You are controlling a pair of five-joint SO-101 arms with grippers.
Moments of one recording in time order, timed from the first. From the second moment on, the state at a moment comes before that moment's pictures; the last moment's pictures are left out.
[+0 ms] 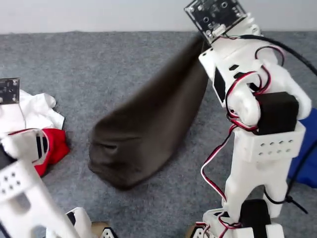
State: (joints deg) left arm -35.2 -42.2 22.0 94.3 -16.4; right arm -10.9 -12.3 -40.3 79.6 33.3
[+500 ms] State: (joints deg) left arm -33.1 -55.9 22.0 94.3 -16.4; right arm -11.1 -12.4 -40.7 60.8 34.2
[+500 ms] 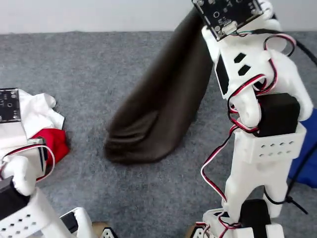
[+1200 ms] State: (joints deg) left arm -28.0 -58.0 22.0 94.2 -16.0; right arm -31.3 -14.1 -41.5 30.2 75.3
